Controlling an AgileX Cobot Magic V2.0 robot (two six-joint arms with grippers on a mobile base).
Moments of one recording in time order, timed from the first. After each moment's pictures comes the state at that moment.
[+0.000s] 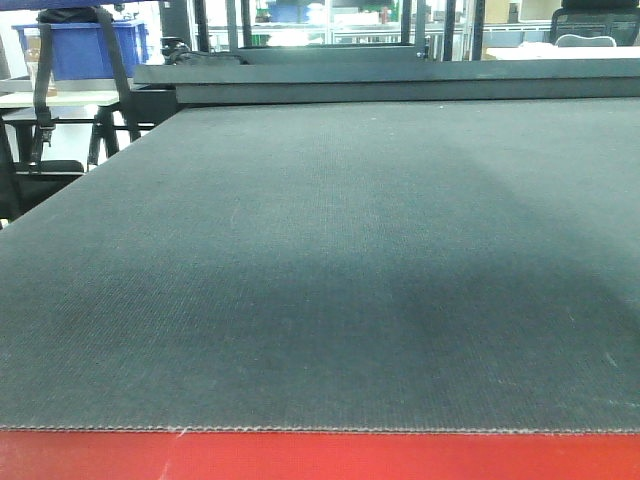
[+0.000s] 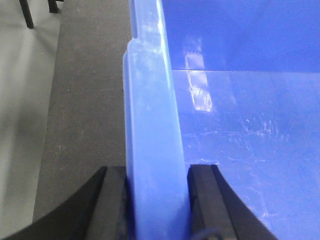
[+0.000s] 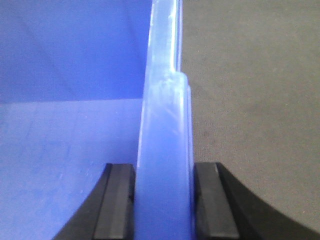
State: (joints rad) left arm -0.08 1.26 -1.72 -0.07 1.23 -0.17; right arm 0.18 1.26 -1.78 0.02 1.21 0.11
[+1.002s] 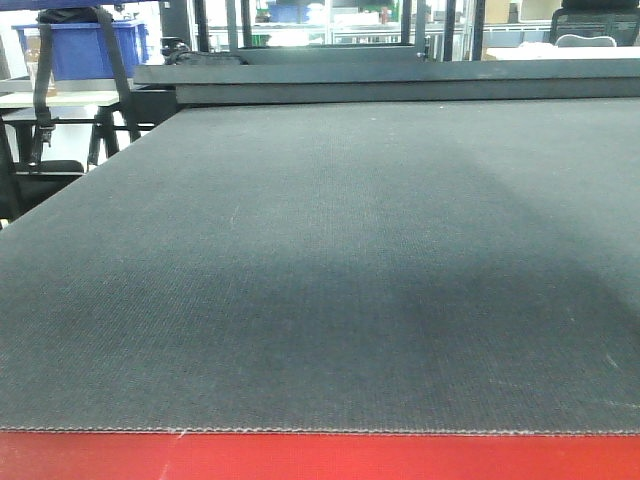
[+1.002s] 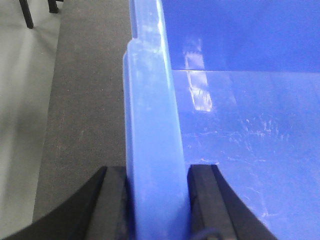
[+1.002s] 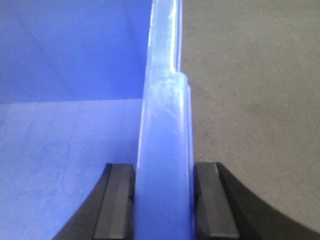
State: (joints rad) left arm -0.08 1.26 -1.72 -0.07 1.23 -0.17; right arm 0.18 1.26 -1.78 0.02 1.21 0.11
